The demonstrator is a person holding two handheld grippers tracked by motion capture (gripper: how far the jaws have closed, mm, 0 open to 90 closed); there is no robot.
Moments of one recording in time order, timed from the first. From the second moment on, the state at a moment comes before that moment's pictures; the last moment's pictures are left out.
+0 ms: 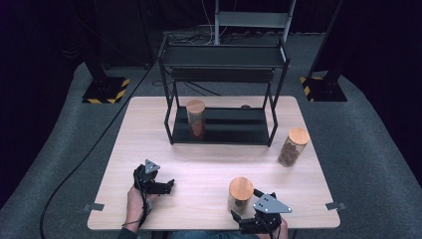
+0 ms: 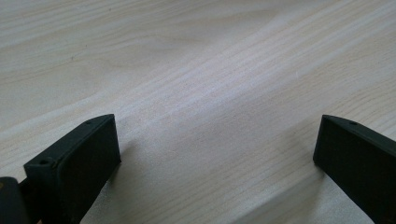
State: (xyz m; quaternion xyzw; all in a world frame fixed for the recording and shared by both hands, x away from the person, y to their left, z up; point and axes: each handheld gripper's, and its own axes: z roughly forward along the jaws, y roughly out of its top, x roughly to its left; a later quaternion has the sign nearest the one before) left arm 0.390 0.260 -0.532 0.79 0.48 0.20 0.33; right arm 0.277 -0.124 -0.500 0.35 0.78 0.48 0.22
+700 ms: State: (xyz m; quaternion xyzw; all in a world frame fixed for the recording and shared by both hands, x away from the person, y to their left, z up) left arm 0.390 0.260 -0.532 0.79 0.48 0.20 0.33; right arm 0.290 -0.104 -0.510 0.34 0.77 0.49 0.24
